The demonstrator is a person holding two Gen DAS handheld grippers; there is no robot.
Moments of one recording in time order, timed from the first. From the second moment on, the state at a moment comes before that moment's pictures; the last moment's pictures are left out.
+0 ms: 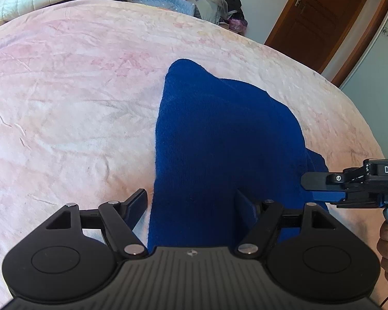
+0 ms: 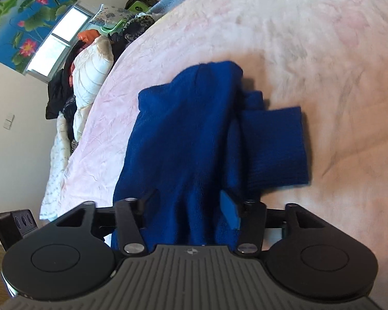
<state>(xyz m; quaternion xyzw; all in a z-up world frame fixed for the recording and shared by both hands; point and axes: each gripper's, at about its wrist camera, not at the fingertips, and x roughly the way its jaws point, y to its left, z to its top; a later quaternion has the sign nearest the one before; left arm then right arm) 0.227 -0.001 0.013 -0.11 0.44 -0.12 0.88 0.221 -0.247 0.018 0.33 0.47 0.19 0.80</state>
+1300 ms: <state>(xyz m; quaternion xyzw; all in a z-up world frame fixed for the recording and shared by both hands) 0.131 -0.027 0.022 0.01 0.44 -0.08 0.89 0.053 -0.209 0.020 0.14 0.42 0.06 0.90</state>
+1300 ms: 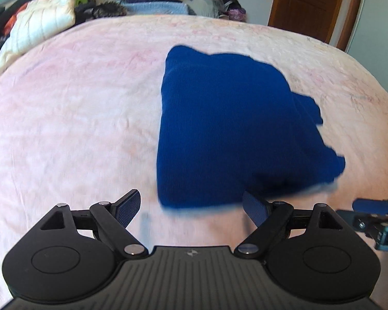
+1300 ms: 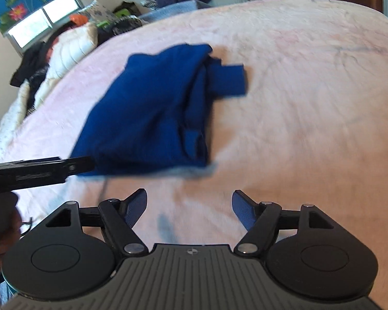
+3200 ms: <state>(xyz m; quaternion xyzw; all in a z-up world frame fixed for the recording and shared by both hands) 0.094 -0.010 -0.007 0.02 0.44 -0.03 0.90 0.032 -0.146 -0.005 0.02 0.35 -0.06 0.93</state>
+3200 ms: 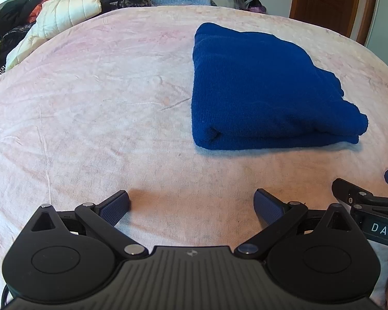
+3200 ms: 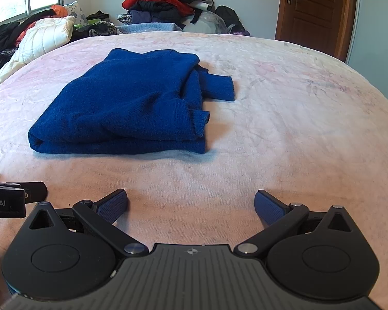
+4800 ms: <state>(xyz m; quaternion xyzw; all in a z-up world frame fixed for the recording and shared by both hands) 0.095 -0.009 -0.008 0.02 0.44 -0.03 0.90 0.031 -0.146 -0.005 0.02 0.35 -0.06 0.93</state>
